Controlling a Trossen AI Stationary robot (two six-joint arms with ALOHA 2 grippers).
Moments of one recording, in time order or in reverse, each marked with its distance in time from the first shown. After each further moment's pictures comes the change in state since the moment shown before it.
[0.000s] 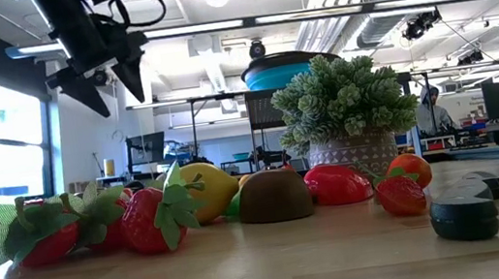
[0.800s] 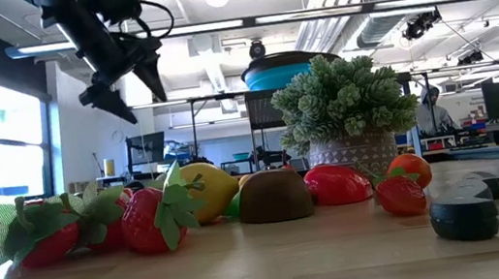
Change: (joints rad) left arm 0.279 0.064 0.000 0.217 0.350 0.224; right arm 0.000 0.000 0.000 0.000 0.000 -0.004
